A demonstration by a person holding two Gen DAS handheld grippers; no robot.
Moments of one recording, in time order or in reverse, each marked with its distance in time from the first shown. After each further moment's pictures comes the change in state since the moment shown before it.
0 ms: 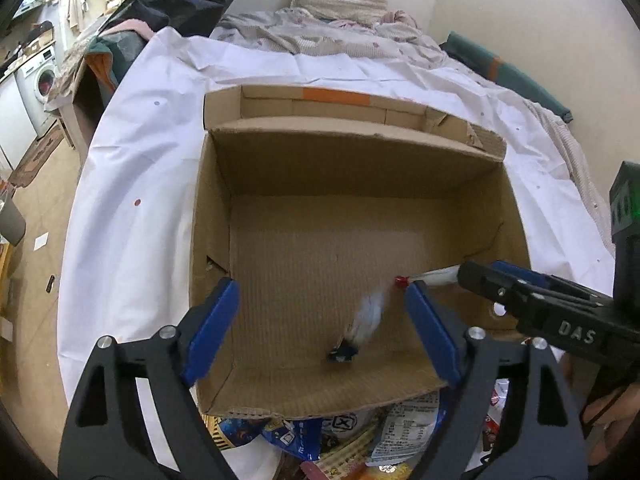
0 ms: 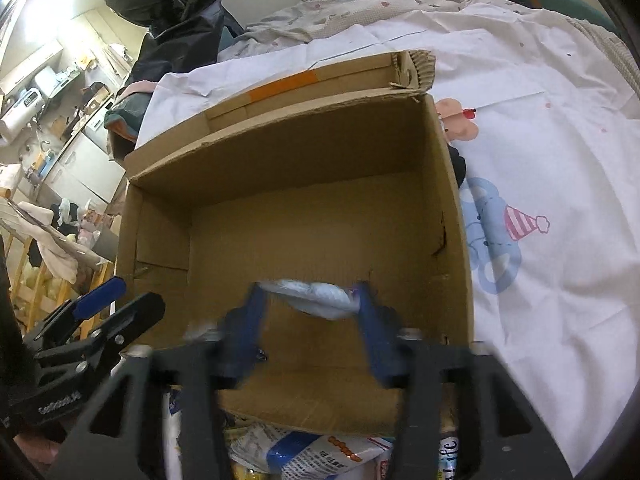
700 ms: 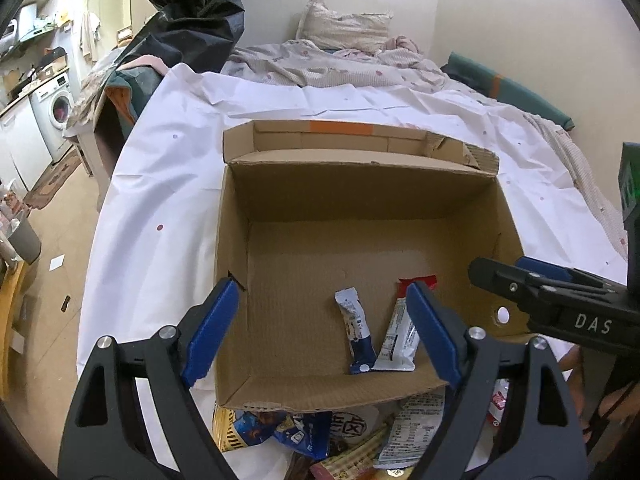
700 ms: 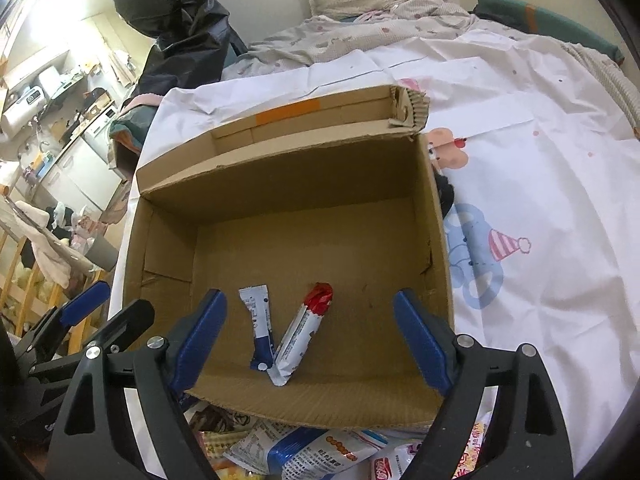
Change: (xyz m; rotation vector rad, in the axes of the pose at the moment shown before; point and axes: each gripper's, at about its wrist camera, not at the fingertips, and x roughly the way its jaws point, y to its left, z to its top) left arm -0.026 -0.006 -0.007 0.022 -0.122 0.068; right arm -0.021 0.010 0.001 -0.043 -0.068 -0.030
